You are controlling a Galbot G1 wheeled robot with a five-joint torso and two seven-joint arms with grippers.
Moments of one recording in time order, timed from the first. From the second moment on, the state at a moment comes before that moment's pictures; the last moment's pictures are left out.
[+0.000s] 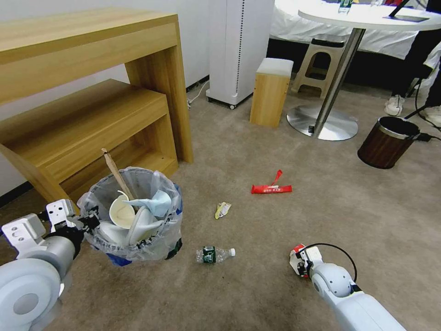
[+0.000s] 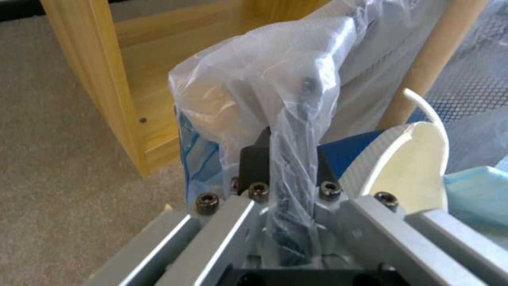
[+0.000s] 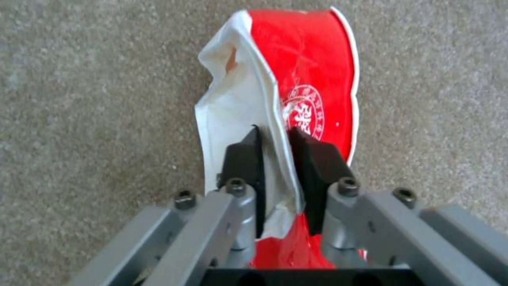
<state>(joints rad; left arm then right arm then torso) 1.50 -1.01 -0.85 -2.41 -1.24 0.67 -0.78 -1.14 1.04 0.19 1.45 0.35 -0.72 0.15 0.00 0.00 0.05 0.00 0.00</state>
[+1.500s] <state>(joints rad) 1.51 -0.98 -0.72 -2.45 -1.38 0.71 -0.77 -0.93 0.94 0.12 1.72 0.70 0.27 -0.71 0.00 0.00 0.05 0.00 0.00</state>
